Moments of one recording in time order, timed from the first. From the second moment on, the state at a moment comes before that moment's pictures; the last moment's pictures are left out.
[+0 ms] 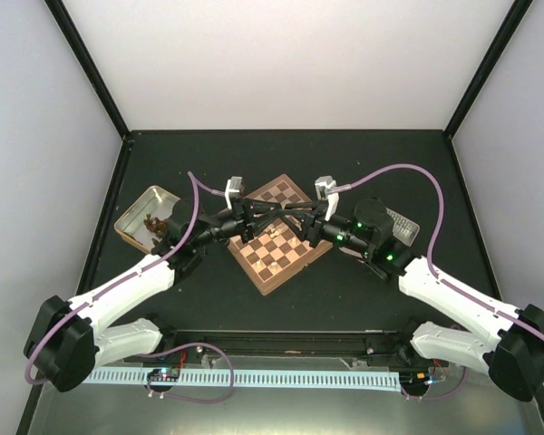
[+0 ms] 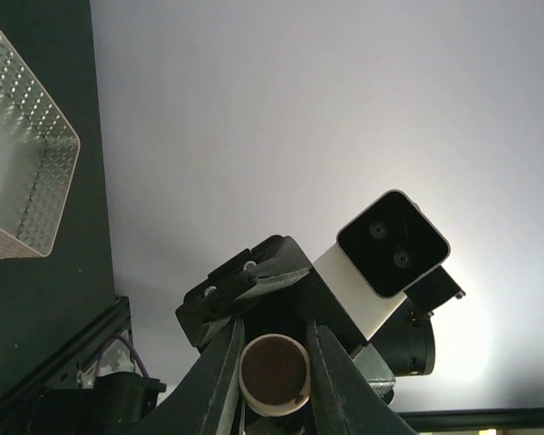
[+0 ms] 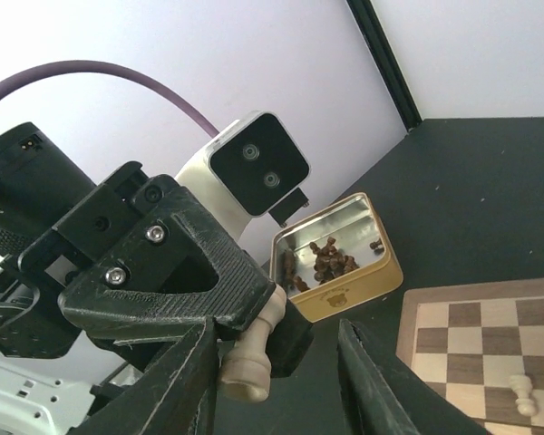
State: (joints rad) left arm -0.60 1.10 0.63 0.55 0.65 -1.60; right arm 0.75 1.06 0.71 0.29 -0.38 0.56
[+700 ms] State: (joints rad) left arm -0.60 1.12 0.60 0.59 0.62 -1.68; right arm 0.80 1.10 0.74 0.23 -0.32 0.26
